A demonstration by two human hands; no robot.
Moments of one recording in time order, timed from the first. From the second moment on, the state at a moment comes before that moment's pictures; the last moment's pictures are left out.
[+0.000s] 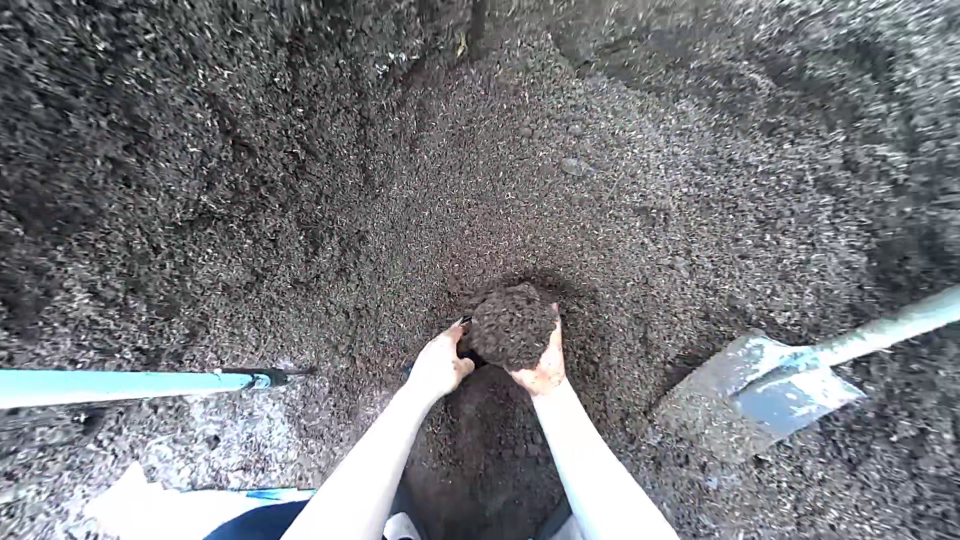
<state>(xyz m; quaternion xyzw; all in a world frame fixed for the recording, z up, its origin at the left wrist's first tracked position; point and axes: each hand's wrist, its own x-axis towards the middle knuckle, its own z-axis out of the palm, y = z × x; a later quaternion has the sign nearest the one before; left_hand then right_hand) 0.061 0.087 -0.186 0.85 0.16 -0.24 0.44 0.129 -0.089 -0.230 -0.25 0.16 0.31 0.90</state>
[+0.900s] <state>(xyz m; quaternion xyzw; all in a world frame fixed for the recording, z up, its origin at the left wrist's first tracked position) 0.054 0.113 -0.182 0.85 0.15 -0.24 0.45 0.168 -0.063 -0.325 -0.32 0.35 0.19 0.86</state>
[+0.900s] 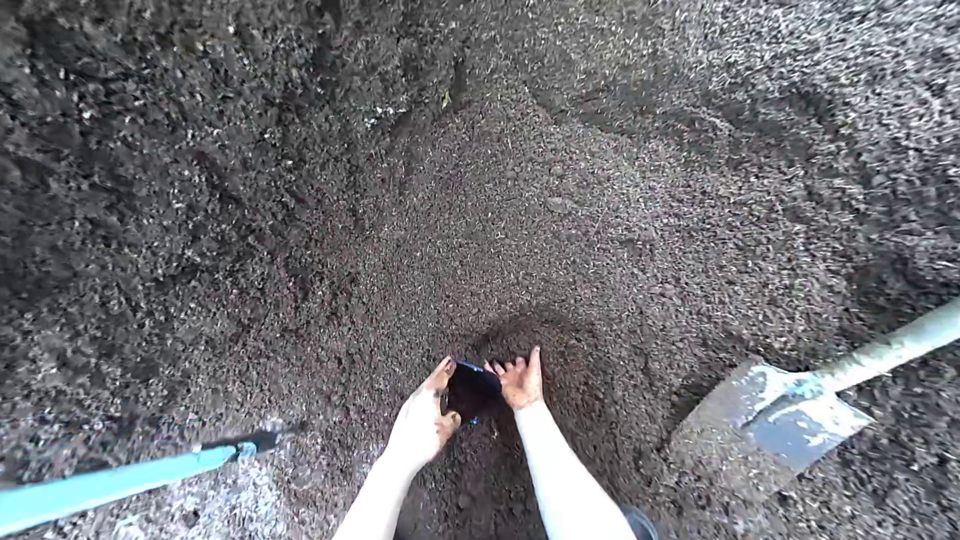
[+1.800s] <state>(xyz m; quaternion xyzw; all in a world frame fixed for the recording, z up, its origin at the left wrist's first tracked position) 0.067 0.090 -0.179 0.82 0.20 -0.26 0.46 0.139 -0.090 -0.182 -0.45 0.13 0.39 0.79</state>
